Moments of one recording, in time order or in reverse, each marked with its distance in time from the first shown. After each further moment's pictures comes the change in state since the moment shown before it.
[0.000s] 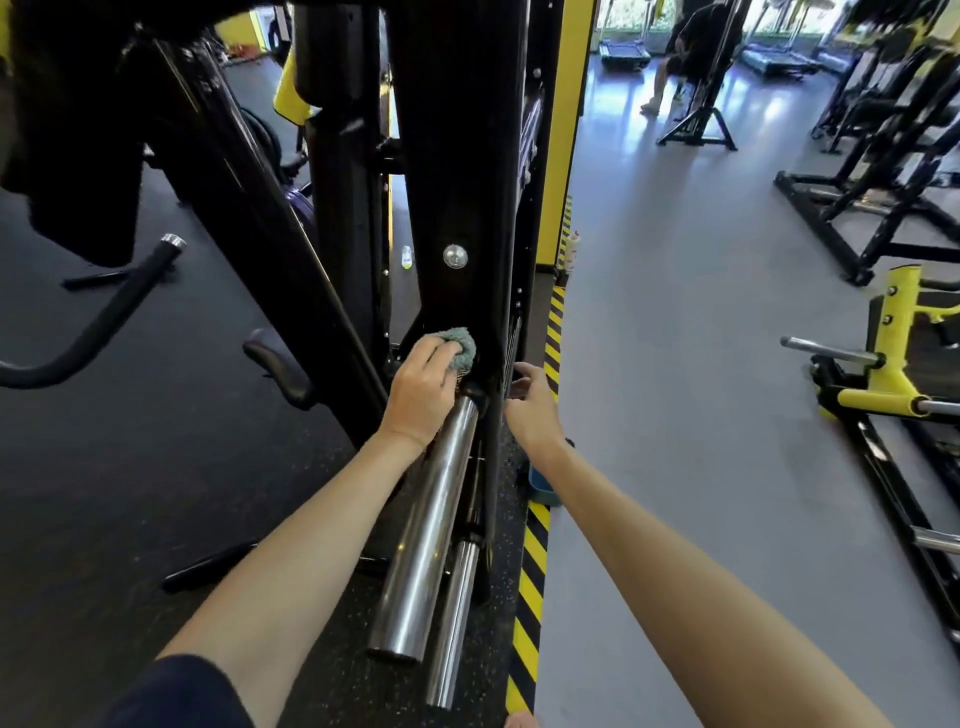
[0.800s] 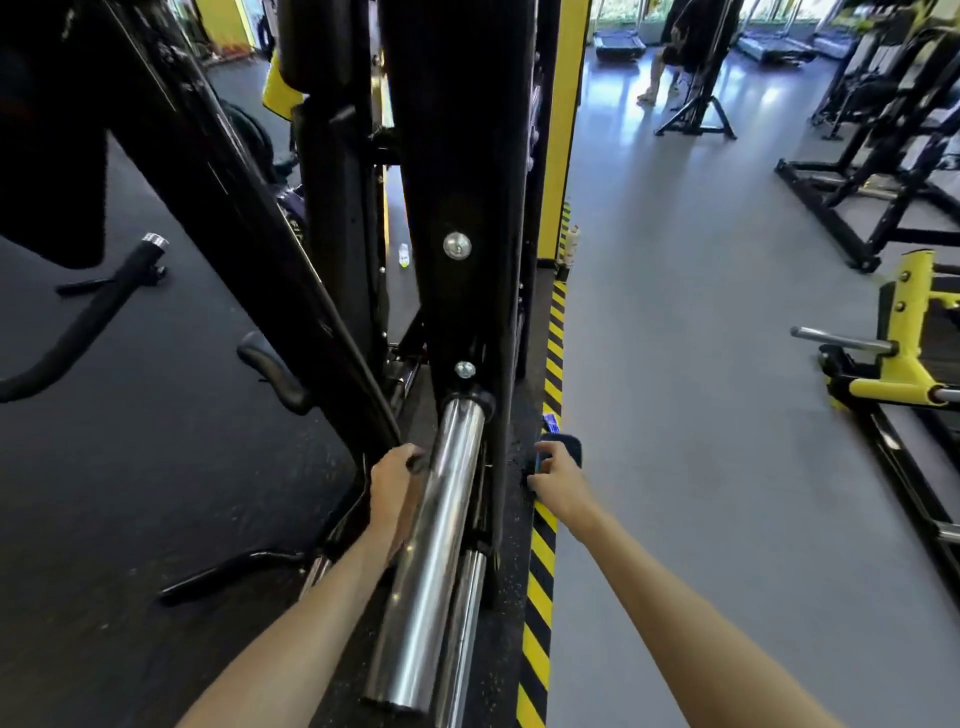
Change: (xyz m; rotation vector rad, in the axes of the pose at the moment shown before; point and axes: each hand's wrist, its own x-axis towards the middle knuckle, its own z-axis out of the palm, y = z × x) left_hand -0.102 -0.046 0.021 0.166 -0.463 -0.704; right_hand -0.008 0.084 -0.012 -0.244 -0.124 0.240
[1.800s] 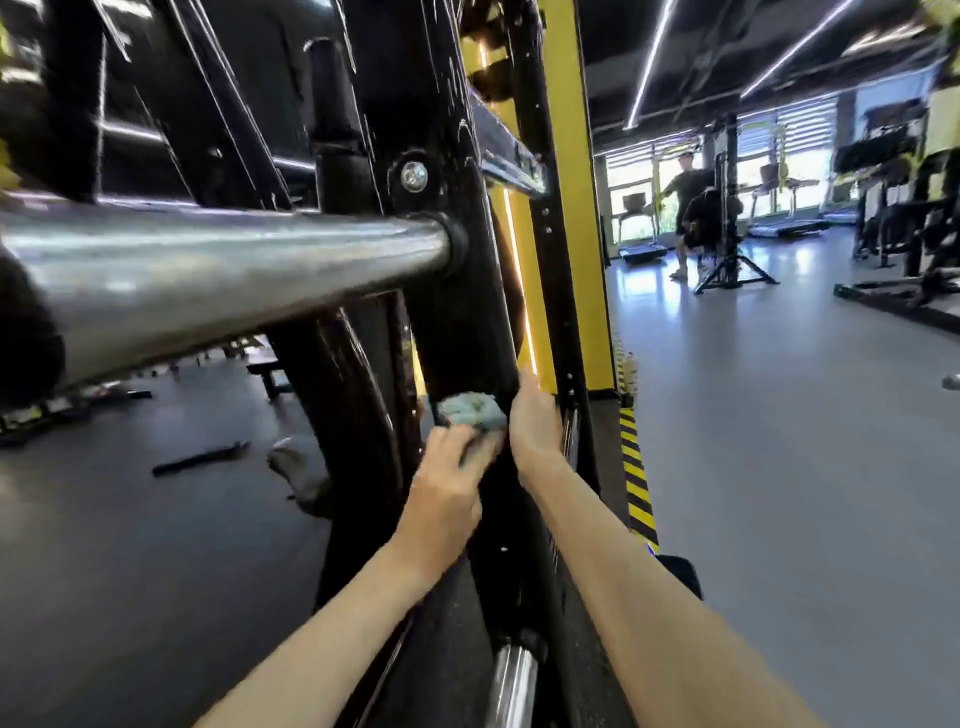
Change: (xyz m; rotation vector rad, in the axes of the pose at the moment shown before) left_hand 0.028 -0.051 0.188 0.174 0.766 0.976; right_hand 0.144 0.080 0.110 0.731 0.113 -0.470
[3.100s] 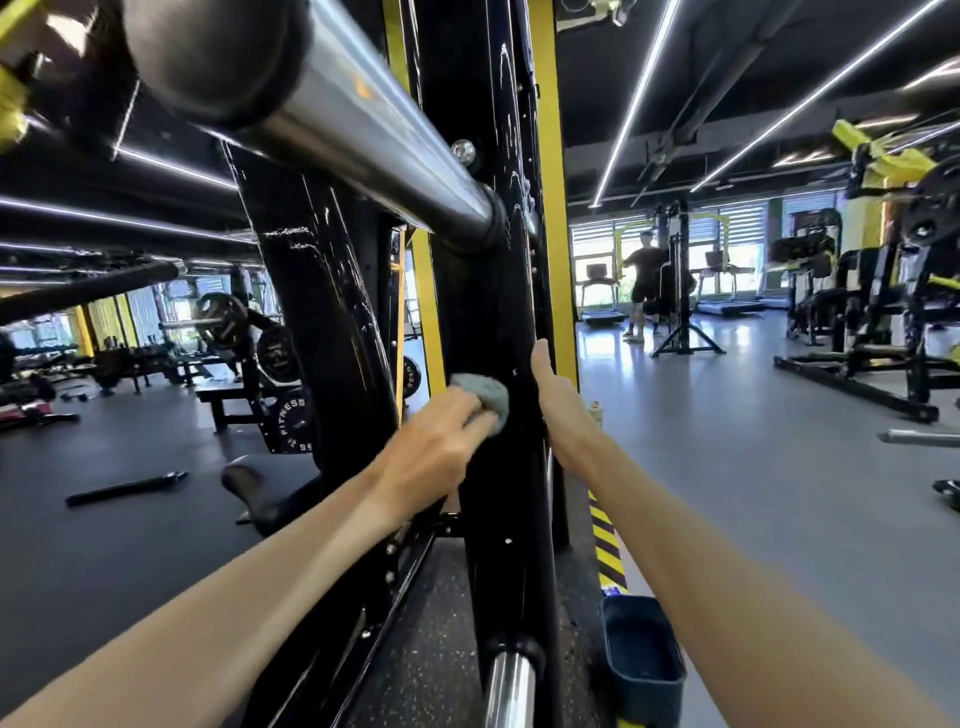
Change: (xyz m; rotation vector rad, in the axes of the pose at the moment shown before) left_hand 0.007 -0.044 -0.016 0.122 -0.025 0.395; right_hand -0.051 -0.014 -0.025 -0.410 -0.142 -0.281
